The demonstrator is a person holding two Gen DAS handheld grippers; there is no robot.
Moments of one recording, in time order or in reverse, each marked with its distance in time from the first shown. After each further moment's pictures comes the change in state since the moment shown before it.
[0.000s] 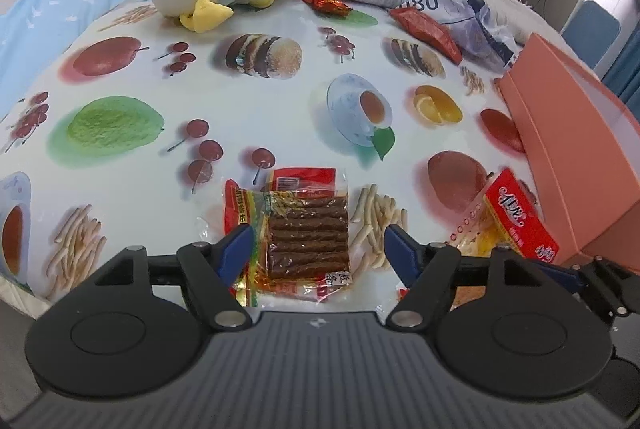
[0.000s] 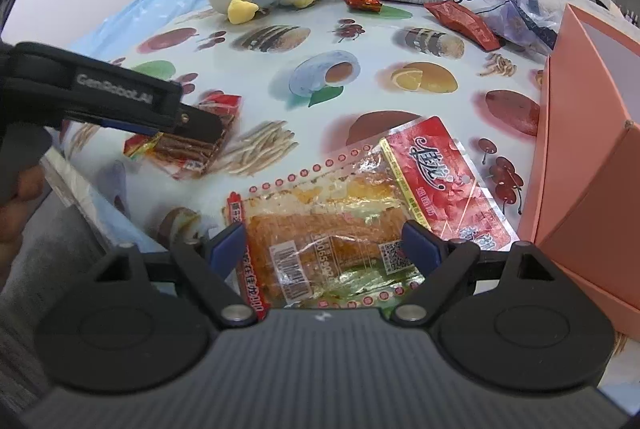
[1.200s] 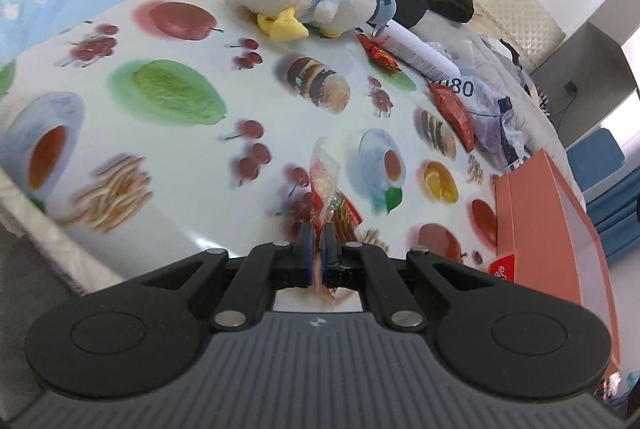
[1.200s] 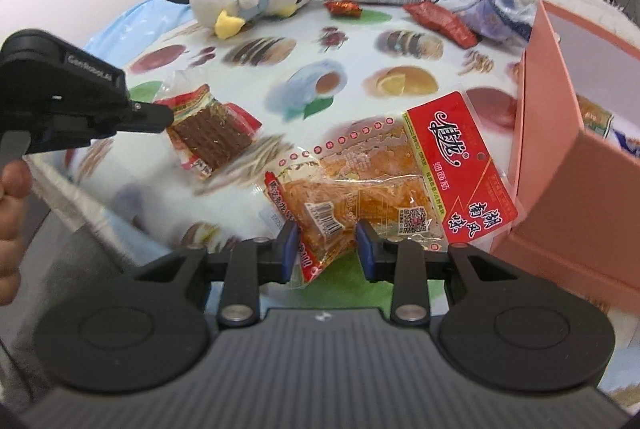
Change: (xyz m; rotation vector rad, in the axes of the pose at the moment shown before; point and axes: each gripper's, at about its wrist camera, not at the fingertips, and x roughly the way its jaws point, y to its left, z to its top) left arm -0.044 0.048 -0.006 -0.377 -0.078 -0.069; right arm -0.026 0.009 0.011 0.091 0.024 -0.031
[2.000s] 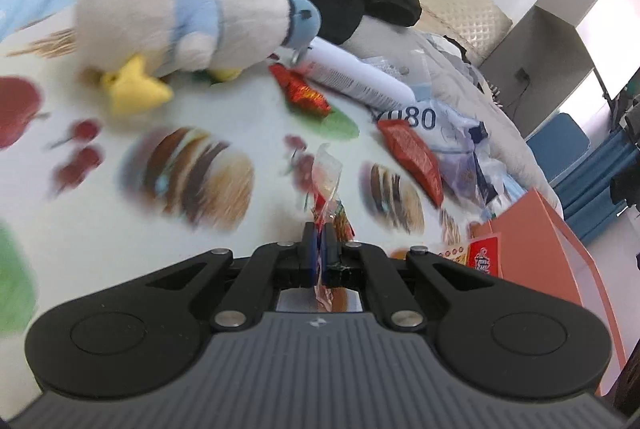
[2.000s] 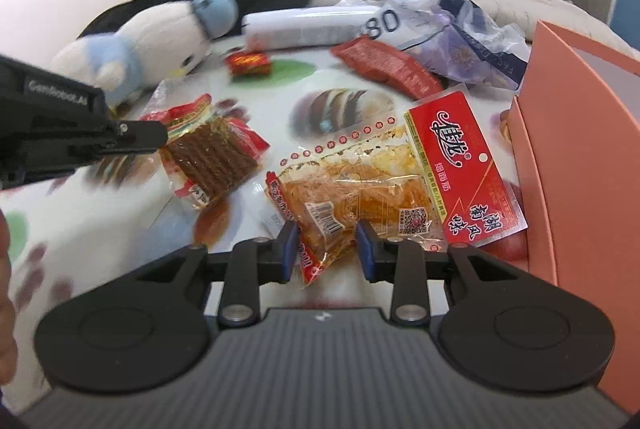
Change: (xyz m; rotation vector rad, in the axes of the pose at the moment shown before) left arm 0.143 -0.055 0.091 0.125 -0.033 -0.158; right arm 0.121 -0.050 0.096 0.115 -0.111 -0.167
